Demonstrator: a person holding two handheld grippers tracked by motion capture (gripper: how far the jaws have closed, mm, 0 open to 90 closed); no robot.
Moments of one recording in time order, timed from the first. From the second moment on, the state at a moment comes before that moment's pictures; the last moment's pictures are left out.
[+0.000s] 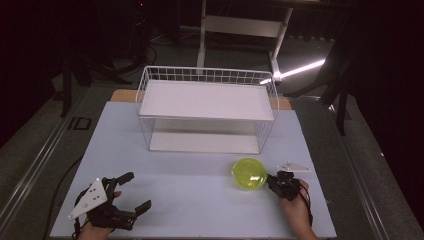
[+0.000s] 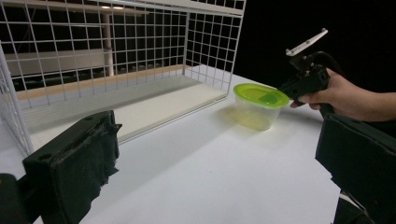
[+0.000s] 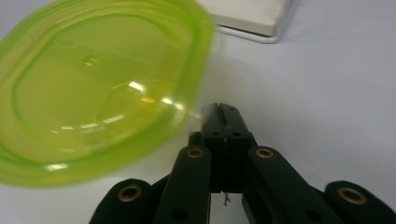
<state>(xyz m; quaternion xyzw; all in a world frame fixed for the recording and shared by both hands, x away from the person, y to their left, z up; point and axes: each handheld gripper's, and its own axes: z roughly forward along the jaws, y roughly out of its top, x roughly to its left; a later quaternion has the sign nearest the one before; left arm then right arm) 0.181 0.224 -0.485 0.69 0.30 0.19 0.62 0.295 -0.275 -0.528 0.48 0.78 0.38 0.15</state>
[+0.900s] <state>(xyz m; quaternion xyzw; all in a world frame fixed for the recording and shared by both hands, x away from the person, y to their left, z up) 0.181 0.224 -0.485 0.70 0.30 0.19 0.62 0.292 -0.183 -0.529 0.42 0.80 0.41 0.08</state>
